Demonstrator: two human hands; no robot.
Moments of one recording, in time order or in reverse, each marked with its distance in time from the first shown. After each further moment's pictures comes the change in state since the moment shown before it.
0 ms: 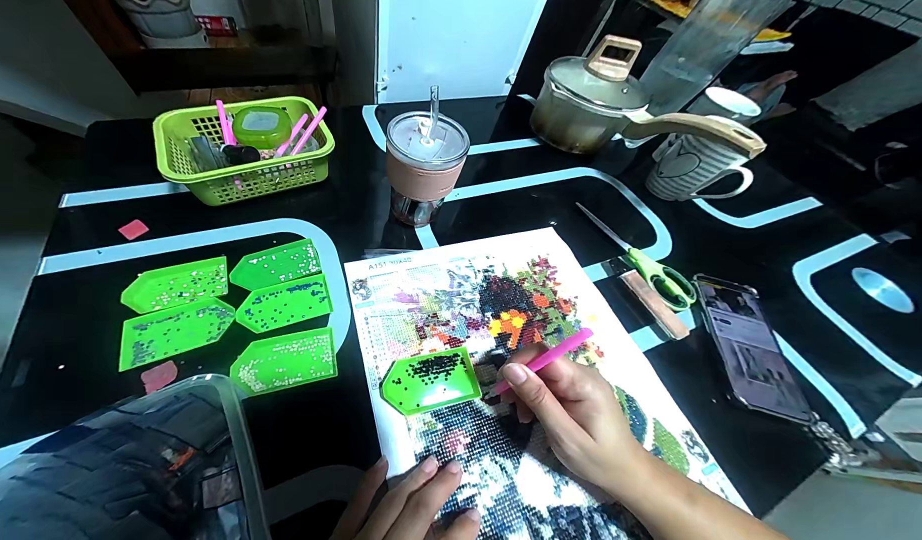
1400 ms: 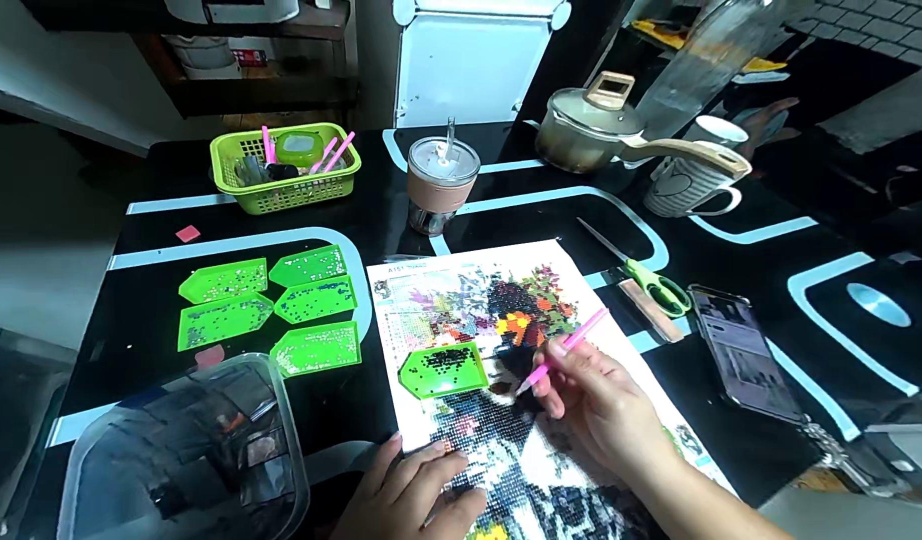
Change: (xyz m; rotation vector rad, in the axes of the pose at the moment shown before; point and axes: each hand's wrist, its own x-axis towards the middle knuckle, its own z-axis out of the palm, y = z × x) left_hand -0.002 0.003 -0.004 0.002 0.054 0.017; right_hand -0.003 -0.023 -0.005 0.555 0.185 0.382
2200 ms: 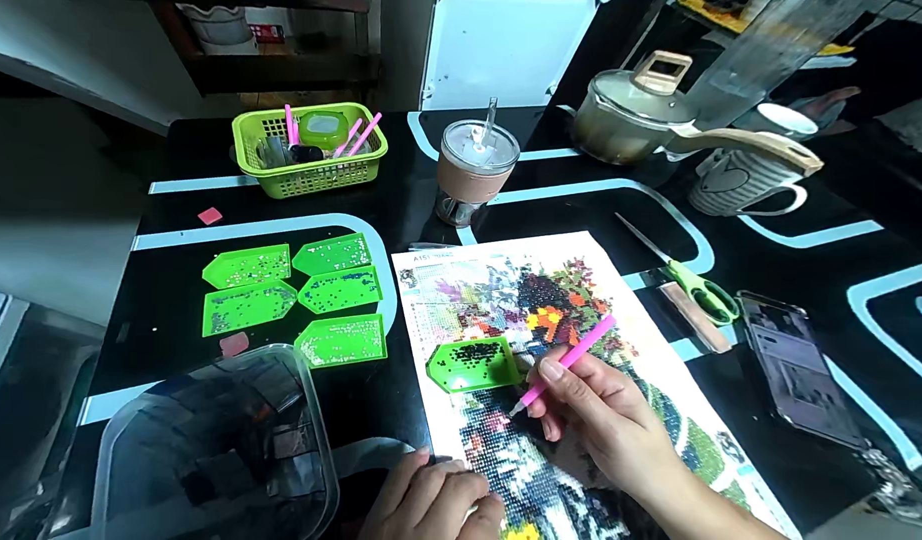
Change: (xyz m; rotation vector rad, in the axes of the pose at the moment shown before) left_hand -0.001 0.015 0.004 0.154 0.216 -0.092; right_hand -0.001 0.007 0.025 -0.159 -0.154 -0.064
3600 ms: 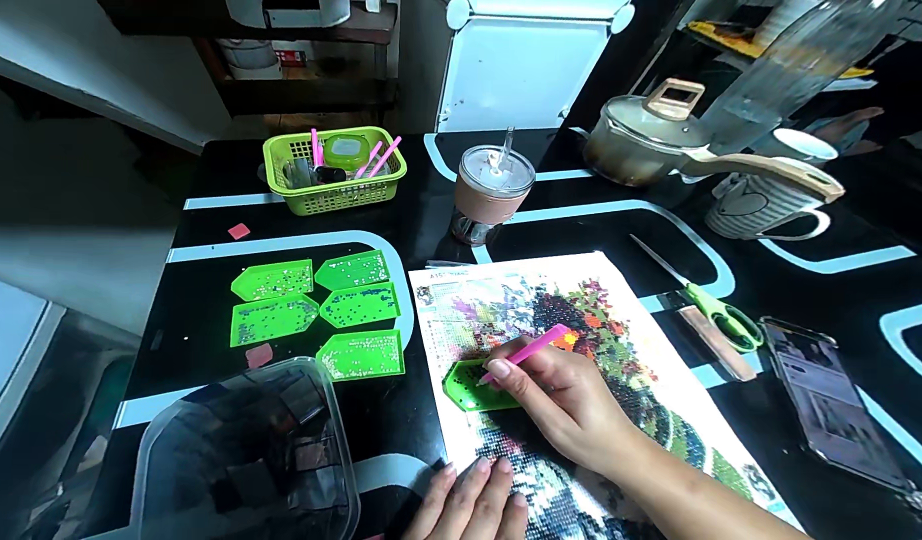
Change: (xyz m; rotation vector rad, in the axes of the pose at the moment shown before) left_hand -0.003 -0.003 0.015 0.071 -0.173 0.063; right_hand 0.051 0.004 0.016 -0.586 -0.172 -0.408
